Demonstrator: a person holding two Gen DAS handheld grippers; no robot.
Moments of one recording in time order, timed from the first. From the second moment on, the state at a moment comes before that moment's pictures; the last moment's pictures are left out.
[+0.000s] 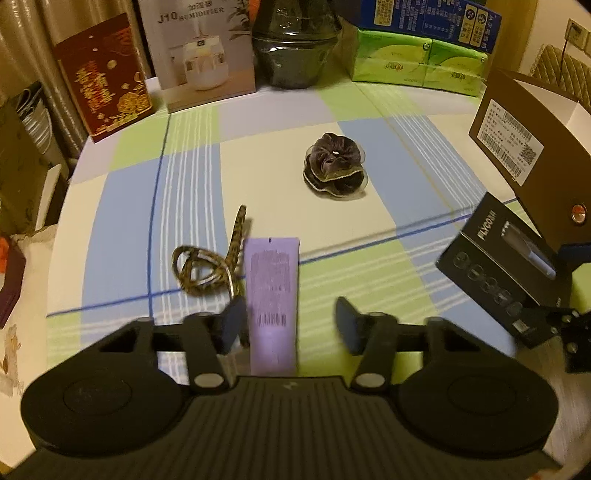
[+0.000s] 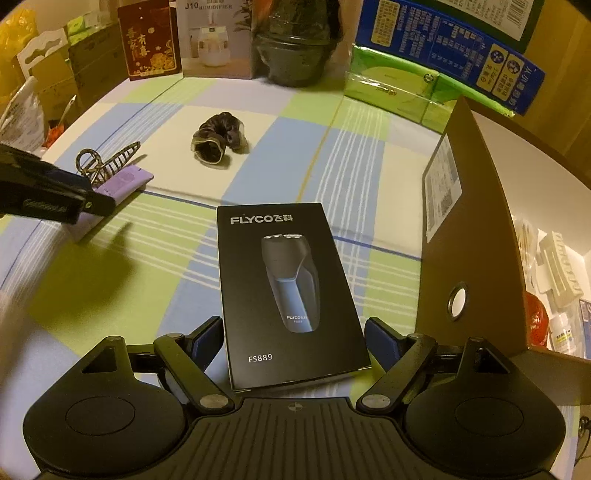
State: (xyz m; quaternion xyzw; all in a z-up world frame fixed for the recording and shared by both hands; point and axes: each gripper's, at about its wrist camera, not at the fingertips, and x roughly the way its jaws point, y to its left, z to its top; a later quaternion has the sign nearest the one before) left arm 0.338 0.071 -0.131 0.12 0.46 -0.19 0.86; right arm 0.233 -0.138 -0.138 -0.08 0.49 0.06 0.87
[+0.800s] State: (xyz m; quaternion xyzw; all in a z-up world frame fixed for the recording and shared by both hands) left arm 0.309 0.062 -0.153 0.12 0.51 -0.19 0.83; right arm 0.223 -0.154 -0.142 -0.05 0.50 0.08 0.86
